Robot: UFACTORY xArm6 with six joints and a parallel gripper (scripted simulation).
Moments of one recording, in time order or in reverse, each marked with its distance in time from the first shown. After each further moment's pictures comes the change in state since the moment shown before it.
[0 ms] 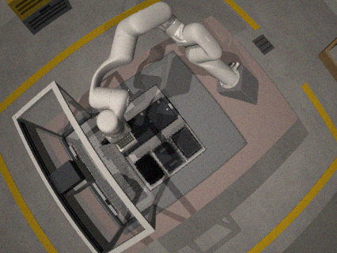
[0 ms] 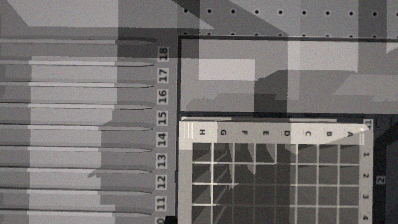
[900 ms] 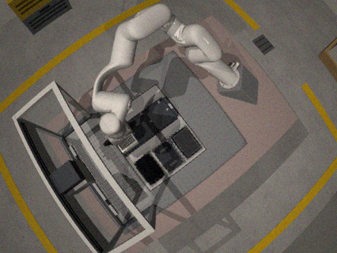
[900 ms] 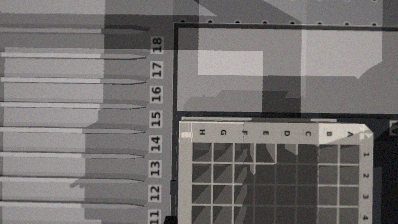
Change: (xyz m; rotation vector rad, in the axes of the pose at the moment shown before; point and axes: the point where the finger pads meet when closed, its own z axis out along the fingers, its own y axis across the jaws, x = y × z) arm 0.000 0.000 0.041 -0.001 0.001 0.000
